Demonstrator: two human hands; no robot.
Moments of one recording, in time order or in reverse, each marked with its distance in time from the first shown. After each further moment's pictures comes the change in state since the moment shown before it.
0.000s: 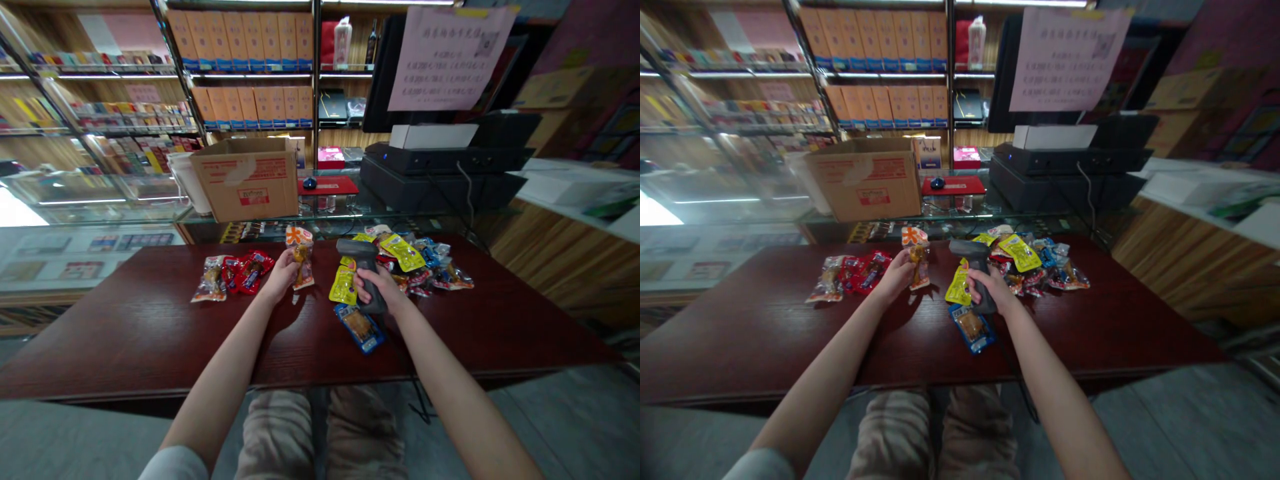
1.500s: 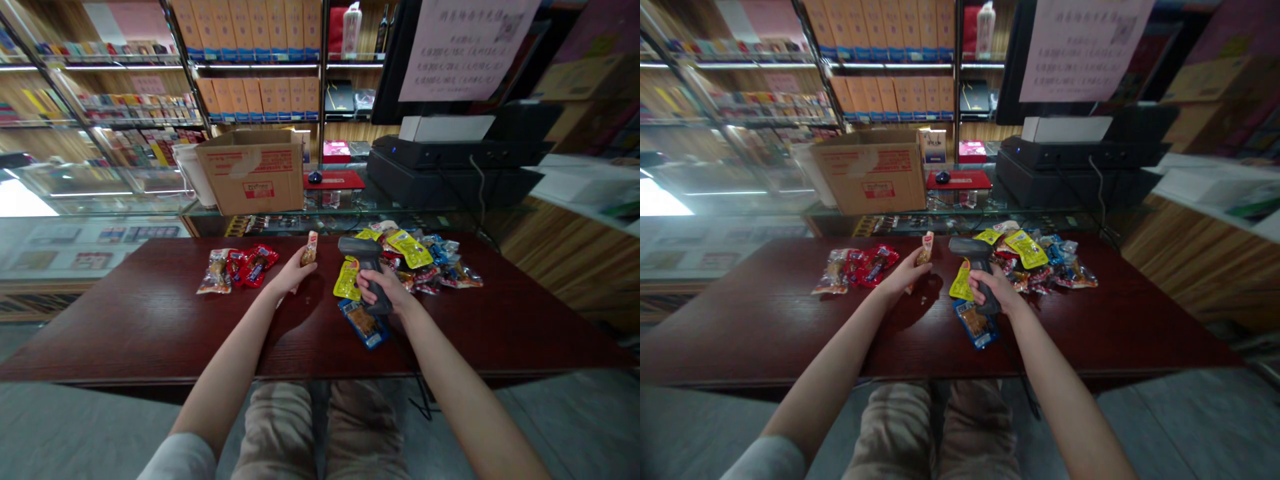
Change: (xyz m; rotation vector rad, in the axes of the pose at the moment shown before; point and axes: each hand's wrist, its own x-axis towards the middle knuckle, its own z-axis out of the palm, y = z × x) left_hand -0.008 0.007 0.003 0.517 -0.055 0.042; right_hand -0.007 -0.001 0.011 -0.002 -0.047 0.019
